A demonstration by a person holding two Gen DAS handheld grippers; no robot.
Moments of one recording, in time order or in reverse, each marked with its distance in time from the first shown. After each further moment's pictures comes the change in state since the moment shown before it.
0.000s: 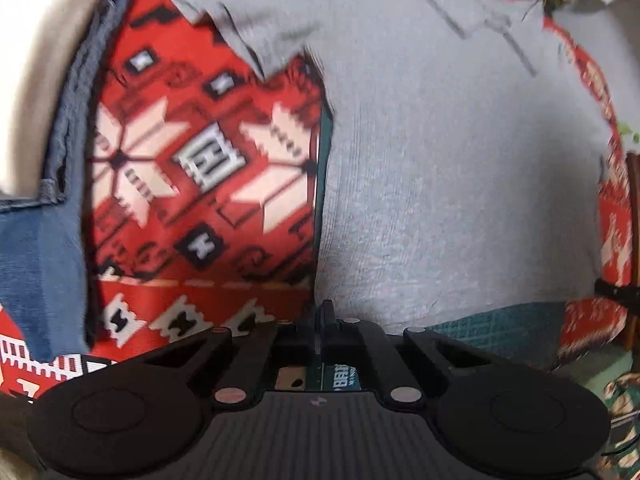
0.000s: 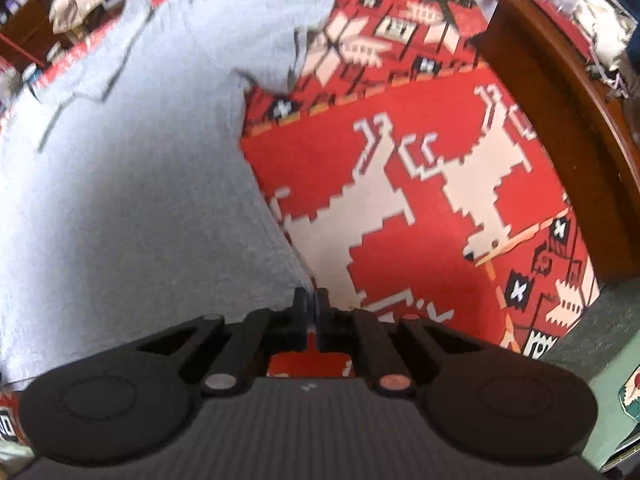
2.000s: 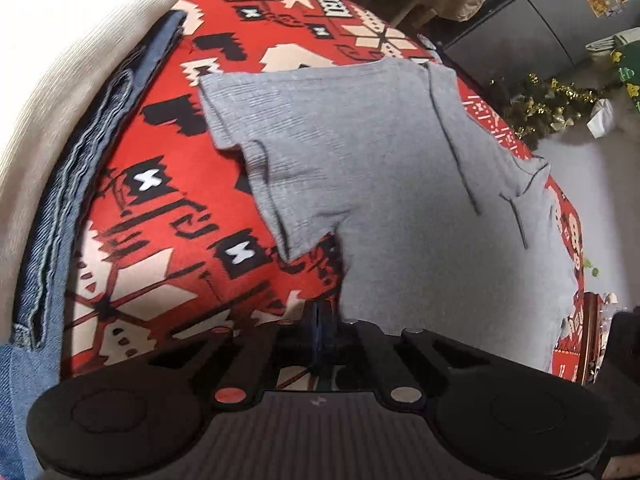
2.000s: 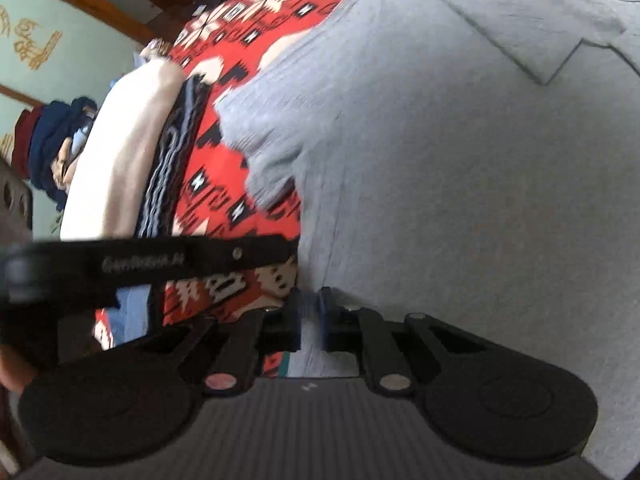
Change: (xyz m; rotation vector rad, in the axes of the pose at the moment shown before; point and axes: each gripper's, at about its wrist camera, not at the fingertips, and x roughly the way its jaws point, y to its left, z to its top) left arm -0.008 0.059 0.064 -0.235 -0.260 -0.210; right arm 0.049 0.343 -0.006 -0.487 0.178 0.535
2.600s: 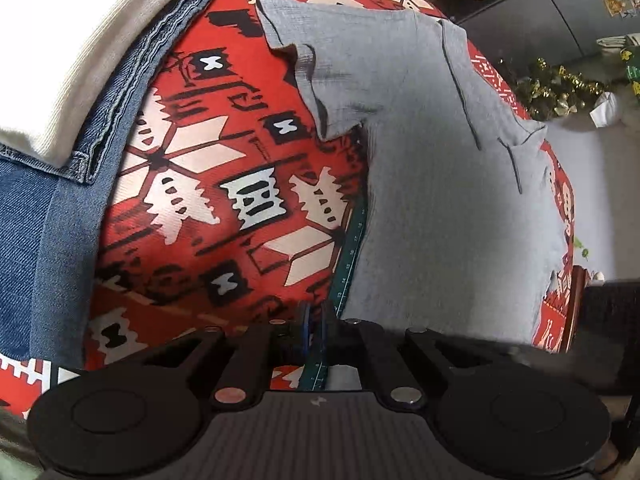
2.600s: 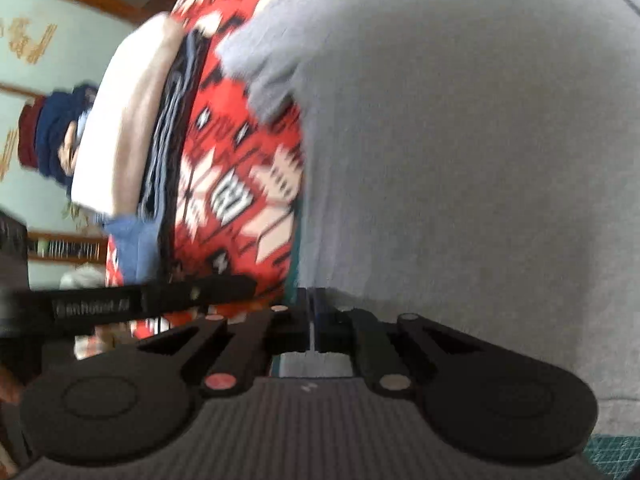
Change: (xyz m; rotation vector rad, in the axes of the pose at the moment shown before) left arm -0.028 0.018 -0.056 -0.069 0.101 -0.025; right arm -0.002 -0.004 -0.048 0.056 0.108 0.049
